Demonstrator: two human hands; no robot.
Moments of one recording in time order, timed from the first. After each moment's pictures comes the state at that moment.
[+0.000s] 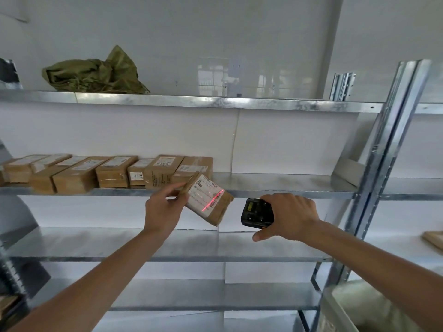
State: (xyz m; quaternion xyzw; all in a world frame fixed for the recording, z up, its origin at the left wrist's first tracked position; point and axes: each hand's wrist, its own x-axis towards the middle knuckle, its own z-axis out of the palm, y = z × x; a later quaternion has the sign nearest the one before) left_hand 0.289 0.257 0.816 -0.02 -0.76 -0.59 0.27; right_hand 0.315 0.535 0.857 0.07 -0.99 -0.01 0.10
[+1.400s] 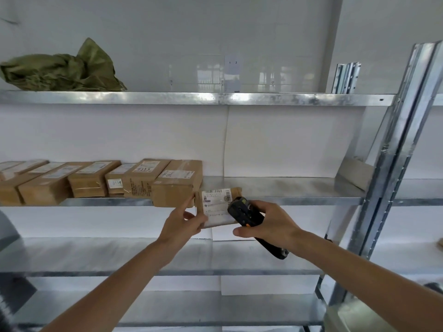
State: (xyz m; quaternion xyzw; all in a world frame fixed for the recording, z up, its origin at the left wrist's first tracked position) left_hand 0.200 0.335 0.778 -0.01 -0.77 -0.63 0.07; right_hand 0.226 0.573 0.814 0.10 -0.90 0.43 0.00
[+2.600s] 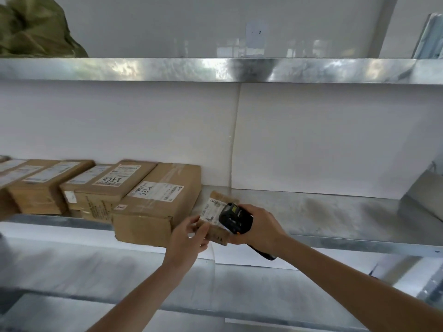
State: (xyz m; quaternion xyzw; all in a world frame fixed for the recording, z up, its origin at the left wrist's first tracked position) left_hand -0.017 0.379 0.711 0.08 -0.70 -0.70 0.11; right_hand -0.064 0.571 0.740 0.15 -0.92 0.36 0.02
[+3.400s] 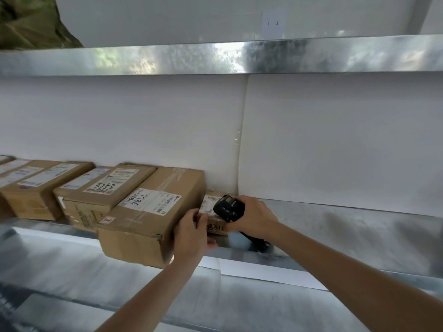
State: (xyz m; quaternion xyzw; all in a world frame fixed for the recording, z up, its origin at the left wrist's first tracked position) left_hand -0.098 0.392 0.711 0.16 -0.74 -0.63 0.17; right_hand -0.166 0.549 0.740 0.16 -0.93 0.34 -0.02
